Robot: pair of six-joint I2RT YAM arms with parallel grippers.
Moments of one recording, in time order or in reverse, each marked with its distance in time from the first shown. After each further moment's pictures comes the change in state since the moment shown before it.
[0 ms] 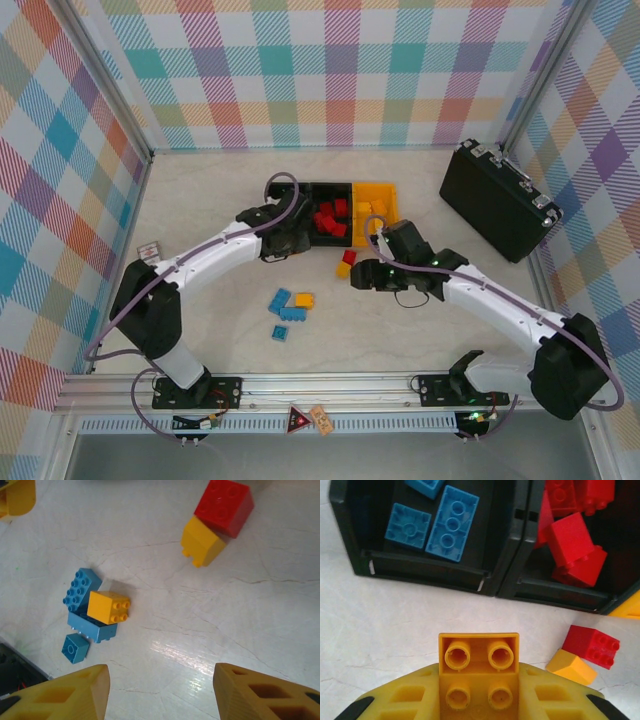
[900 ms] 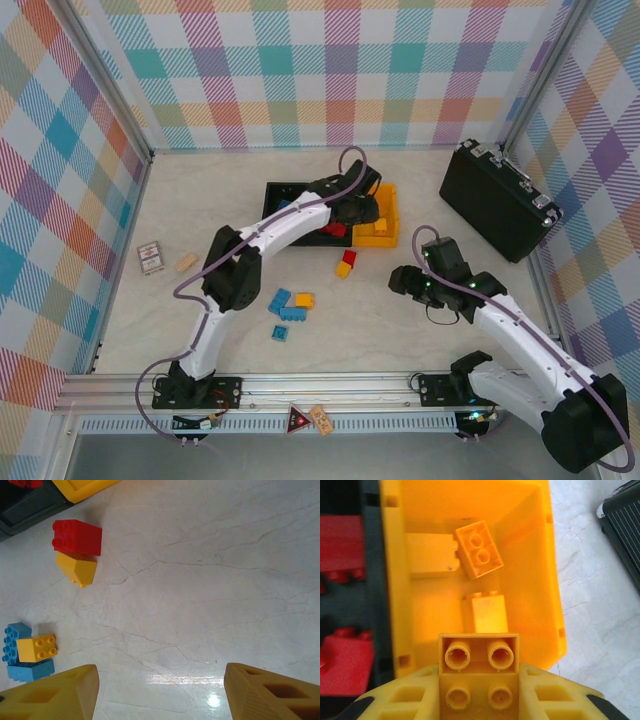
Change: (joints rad) left arm -0.101 0.622 0.776 0.018 0.161 0.051; right arm -0.197 -0.277 -0.182 -0.135 0.140 0.131
